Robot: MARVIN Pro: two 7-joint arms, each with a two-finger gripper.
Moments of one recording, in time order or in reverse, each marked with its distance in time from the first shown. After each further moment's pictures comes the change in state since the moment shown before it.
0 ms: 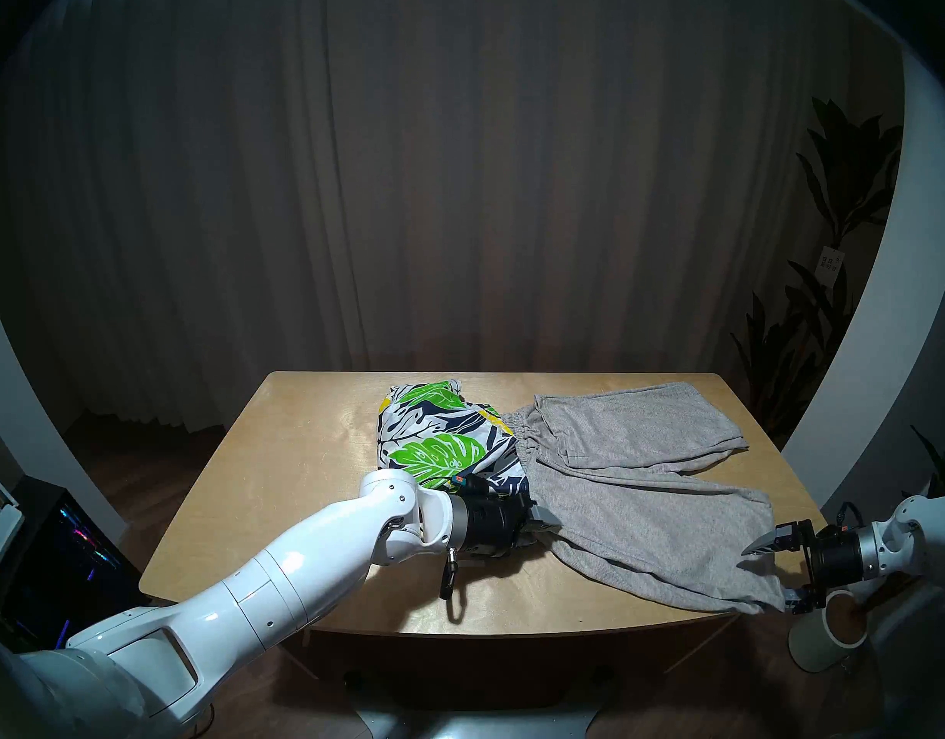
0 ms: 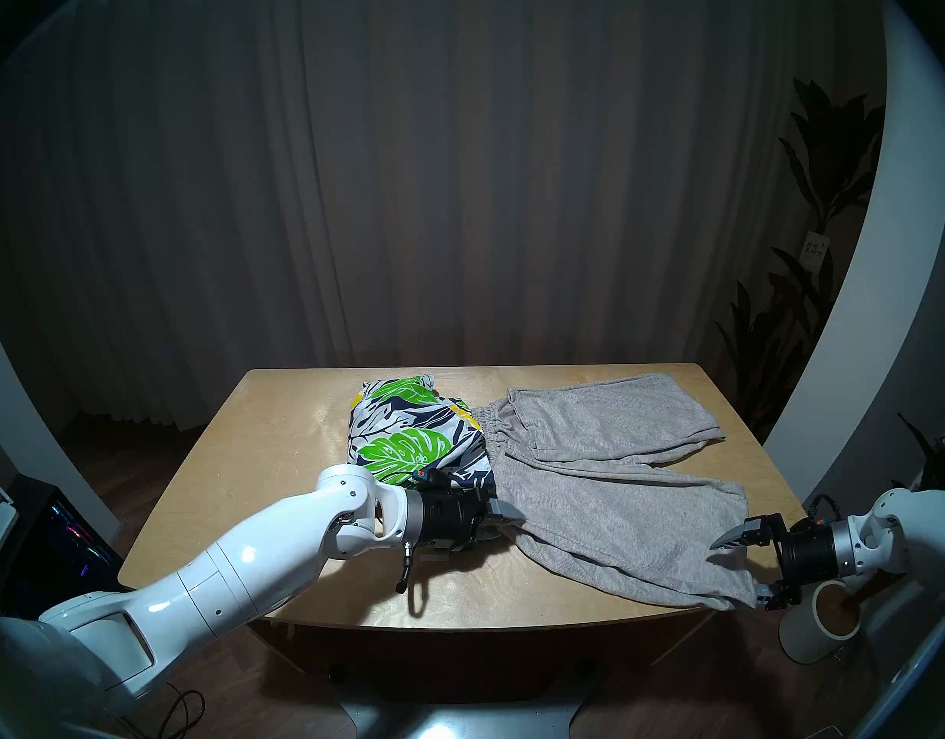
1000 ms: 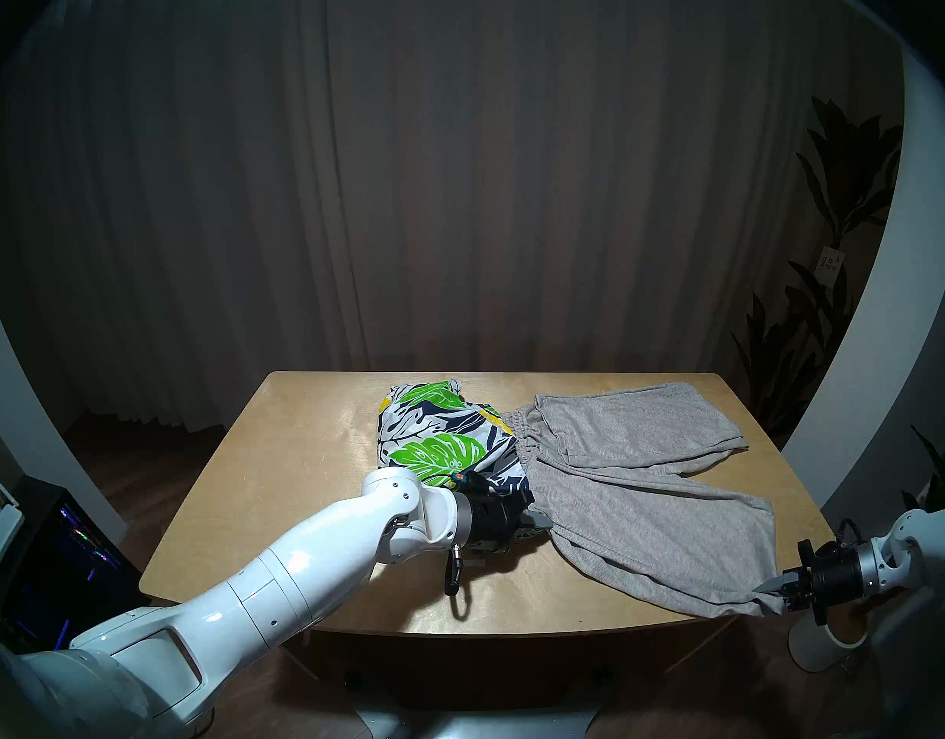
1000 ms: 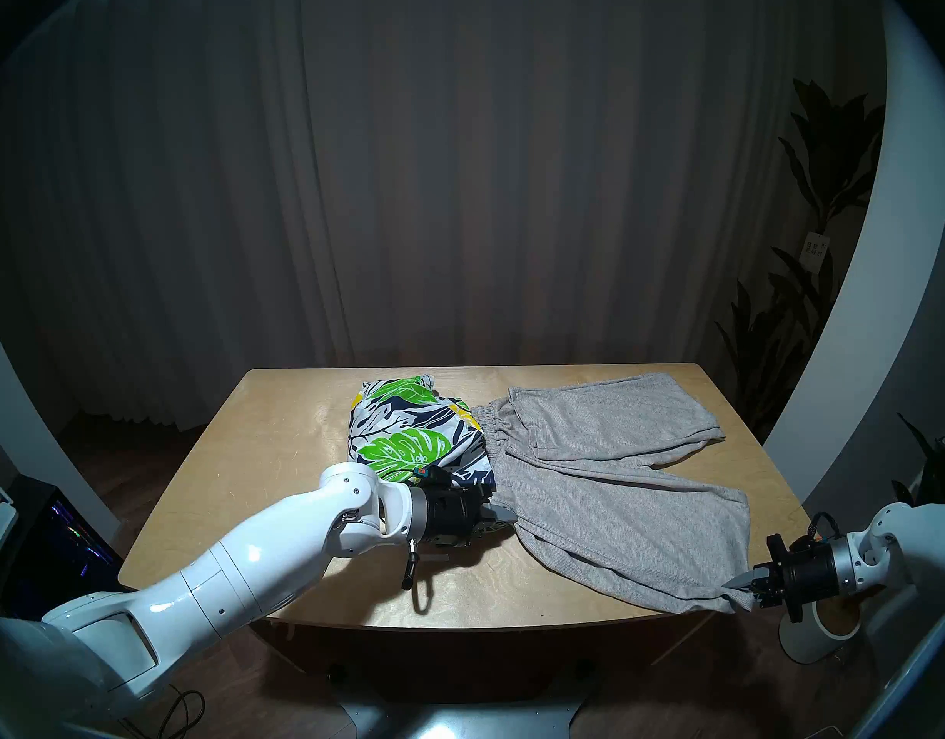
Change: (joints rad) left arm -0.003 -0.016 -0.002 -0.004 -0.010 -0.044 0.058; right arm -0.065 -0.002 0.012 0.010 -0.078 0.000 0.060
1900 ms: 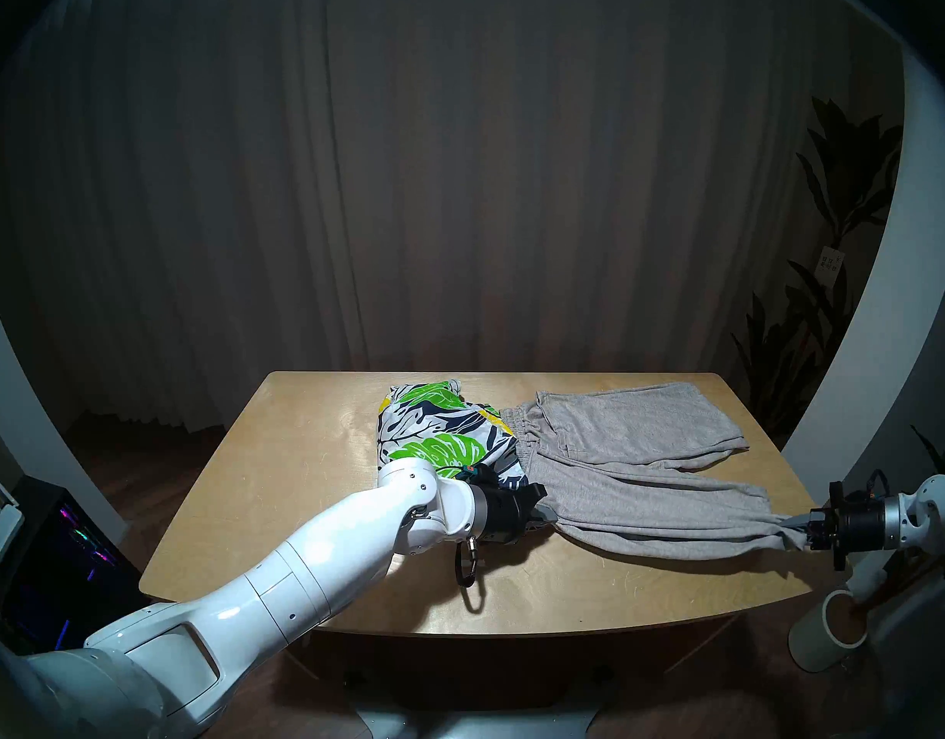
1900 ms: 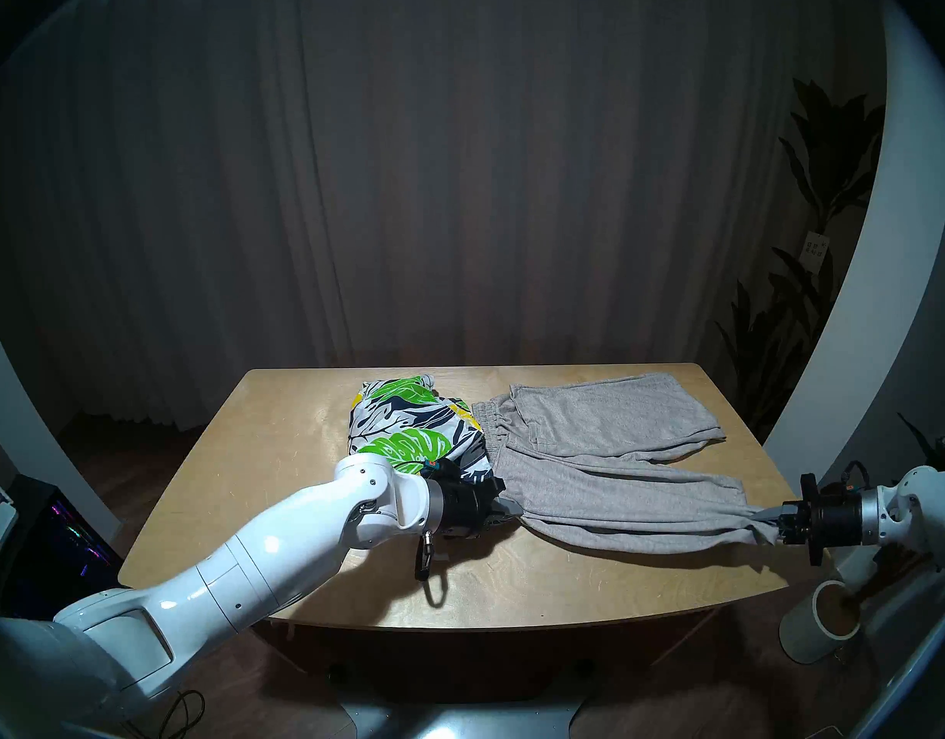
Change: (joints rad) left arm -0.031 -0.063 0.003 0.006 0.020 -0.034 0.119; right arm 0.032 -0.004 0.132 0.123 0.026 0.001 0.112
